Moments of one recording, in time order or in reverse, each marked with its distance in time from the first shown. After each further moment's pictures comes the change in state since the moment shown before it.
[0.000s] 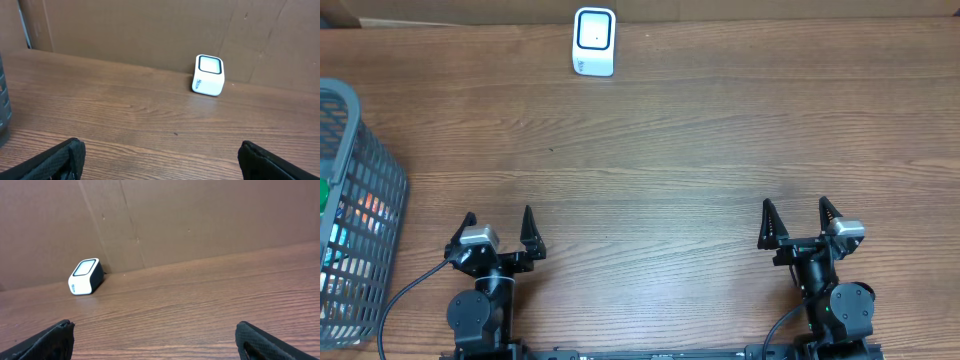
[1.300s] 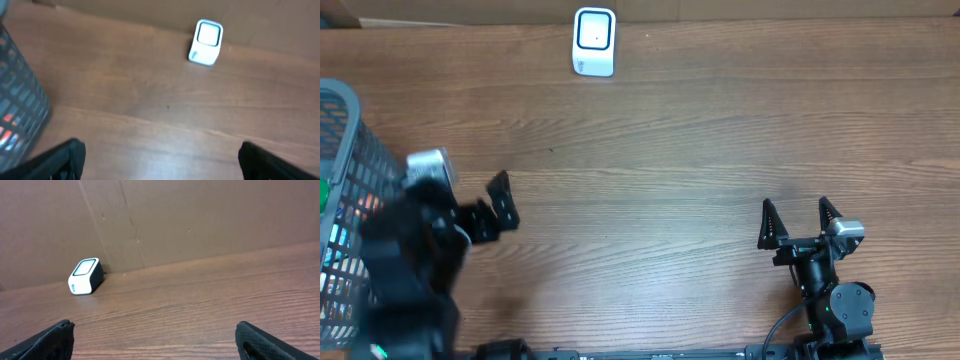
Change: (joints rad) left arm 0.000 0.825 1.179 -0.883 0.018 0.008; right arm 0.000 0.001 0.000 0.000 0.000 0.000
